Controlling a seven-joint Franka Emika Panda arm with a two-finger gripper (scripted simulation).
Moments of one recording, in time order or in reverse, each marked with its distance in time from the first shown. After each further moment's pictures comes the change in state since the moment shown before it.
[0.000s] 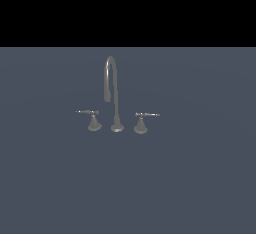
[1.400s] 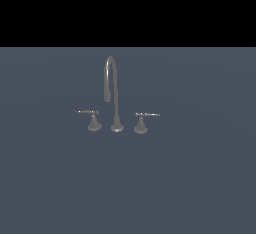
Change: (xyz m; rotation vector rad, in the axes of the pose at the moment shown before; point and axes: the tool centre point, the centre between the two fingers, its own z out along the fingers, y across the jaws) arm 0.149 -0.087 0.091 0.187 -0.129 0.470
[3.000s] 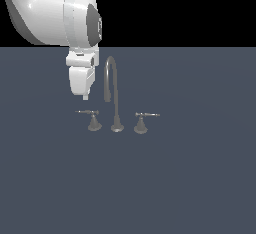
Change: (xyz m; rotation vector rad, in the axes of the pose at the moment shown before) arm 0.117 -0.116 0.266 -0.036 0.136 0.917
